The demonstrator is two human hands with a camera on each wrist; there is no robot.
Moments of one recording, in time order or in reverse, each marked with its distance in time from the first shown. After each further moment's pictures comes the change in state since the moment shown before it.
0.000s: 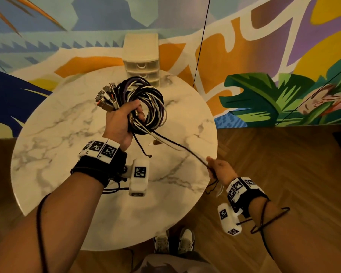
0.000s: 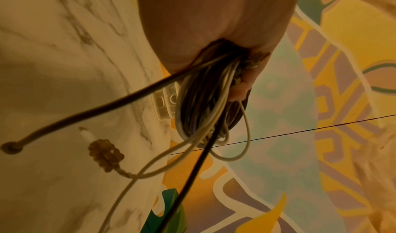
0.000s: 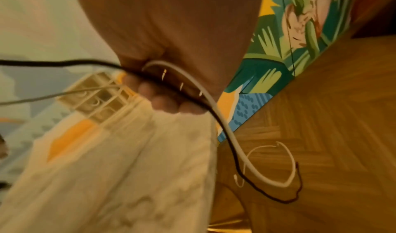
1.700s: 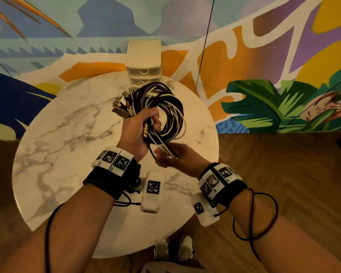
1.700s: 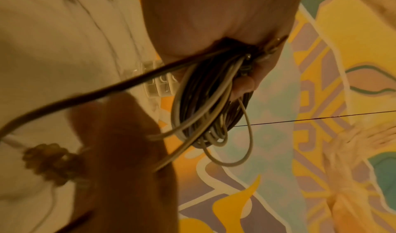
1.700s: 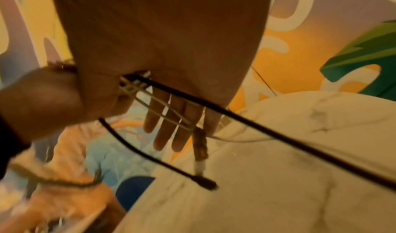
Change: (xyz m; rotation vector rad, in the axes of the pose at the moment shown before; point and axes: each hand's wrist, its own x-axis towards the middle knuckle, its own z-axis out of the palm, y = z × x) left_hand -0.022 -0.007 0.030 -0.002 -0.126 -0.057; right_hand -0.034 -0.133 0.066 -0.196 -0.413 -0.386
